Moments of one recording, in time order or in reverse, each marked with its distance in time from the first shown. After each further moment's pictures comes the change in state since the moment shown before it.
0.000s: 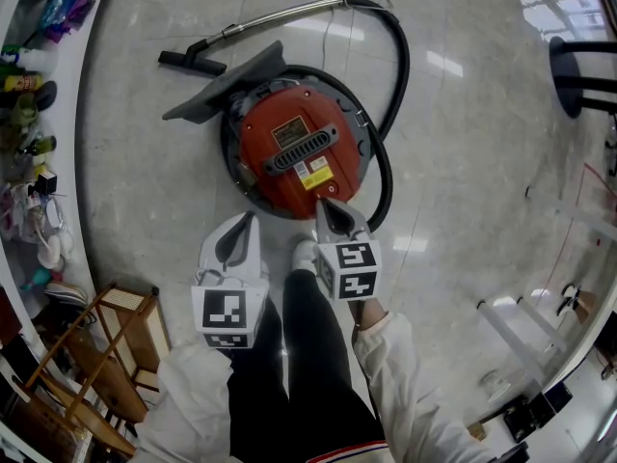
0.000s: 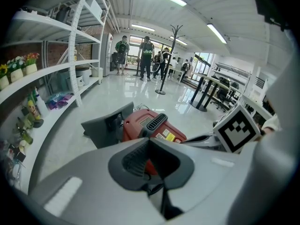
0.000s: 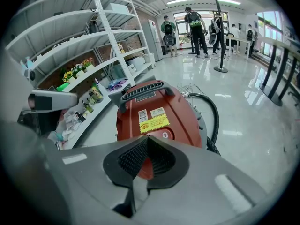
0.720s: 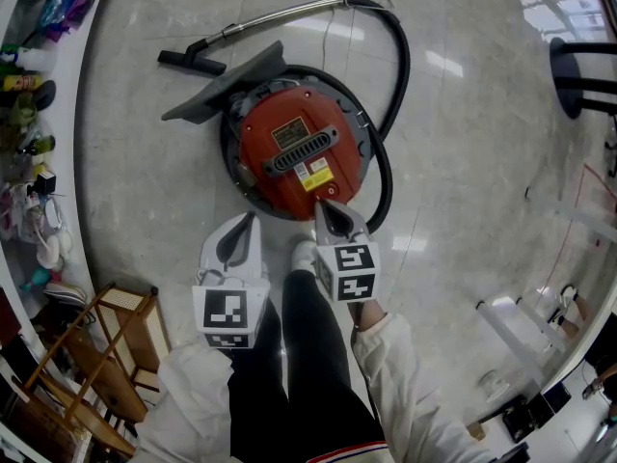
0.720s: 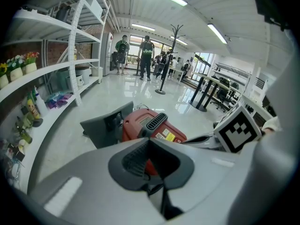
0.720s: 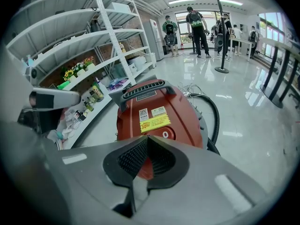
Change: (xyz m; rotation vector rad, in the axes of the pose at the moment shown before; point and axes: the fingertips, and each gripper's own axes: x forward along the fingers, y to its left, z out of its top) left arm 0.003 -0.001 0.000 -0.005 0.006 -0.003; right arm 0.000 0.004 0.000 -0.010 0.008 0.012
